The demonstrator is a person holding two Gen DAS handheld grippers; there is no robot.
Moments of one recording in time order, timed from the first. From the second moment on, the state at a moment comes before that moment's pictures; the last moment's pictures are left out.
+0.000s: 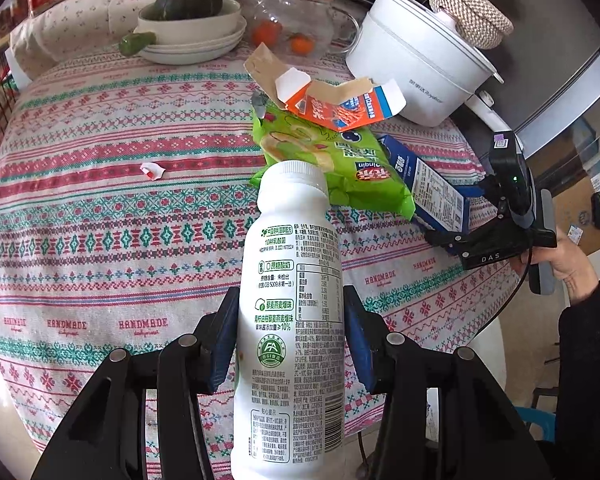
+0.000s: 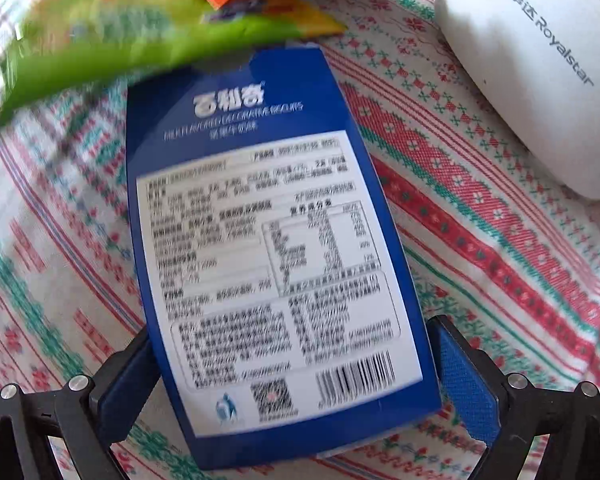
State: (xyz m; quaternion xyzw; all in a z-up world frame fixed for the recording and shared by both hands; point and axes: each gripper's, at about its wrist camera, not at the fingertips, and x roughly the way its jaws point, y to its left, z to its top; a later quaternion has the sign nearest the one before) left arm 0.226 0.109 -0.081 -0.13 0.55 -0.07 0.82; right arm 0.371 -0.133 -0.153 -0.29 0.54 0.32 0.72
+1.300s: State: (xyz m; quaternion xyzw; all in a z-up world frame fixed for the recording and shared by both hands) left arm 0.130 -0.041 -0.048 -0.04 0.49 -0.26 0.83; right arm 0.083 -0.307 -0.017 0.13 0.47 0.07 0.87
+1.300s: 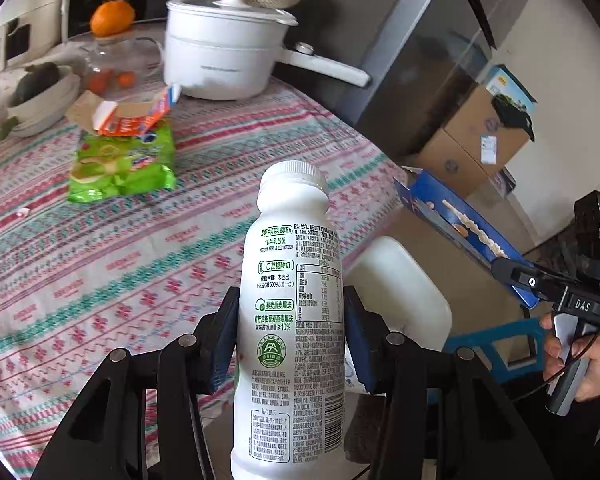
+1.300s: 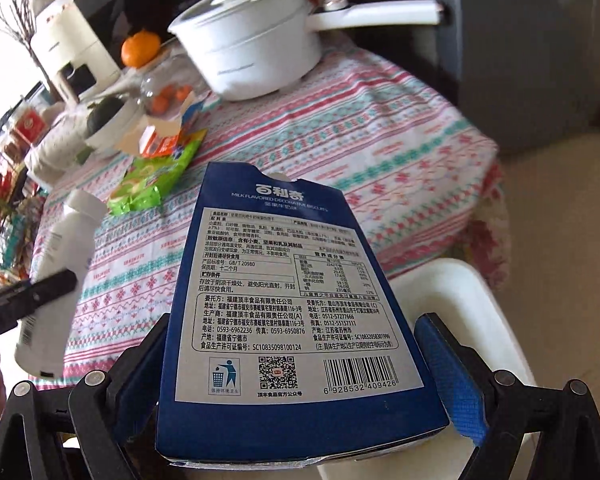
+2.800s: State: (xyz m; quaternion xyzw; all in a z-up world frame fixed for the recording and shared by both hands) left arm 0.119 -0.135 -0.090 0.08 0.49 -0.29 0.82; right arm 0.052 -0.379 -0.087 0.11 0.58 -0.07 0.80
